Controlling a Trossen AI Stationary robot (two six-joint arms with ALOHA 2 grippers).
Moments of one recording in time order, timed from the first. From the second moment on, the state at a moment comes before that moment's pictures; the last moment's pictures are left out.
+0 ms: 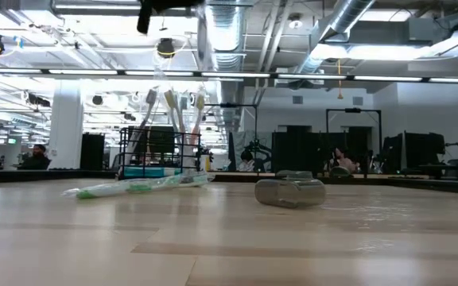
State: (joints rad) left arm -0.09 1.13 0.84 0.19 -0.53 -0.41; right arm -0.42 1.66 1.65 0.41 -1.21 0.81
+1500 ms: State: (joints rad) left arm -0.08 0.63 0.72 -0.03 -0.59 0.23; right arm -0.39 1.66 1.65 0.39 -0.73 0.85
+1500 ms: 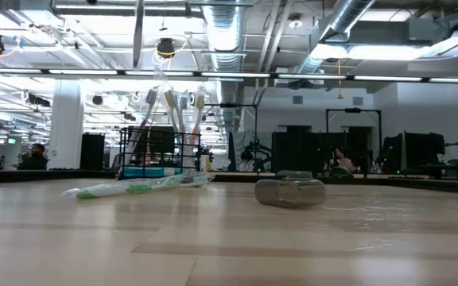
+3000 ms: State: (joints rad) left arm 0.30 0.58 0.23 0.33 -0.42 0.09; right arm -0.28 1.66 1.65 0.29 -0.67 0.87
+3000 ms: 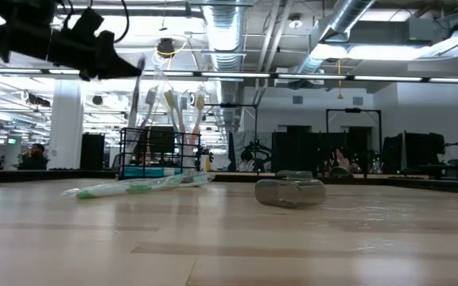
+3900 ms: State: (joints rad) left arm 0.30 0.59 0.01 0.50 -0.39 0.00; right arm -0.28 1.66 1.65 0.24 -0.67 0.83
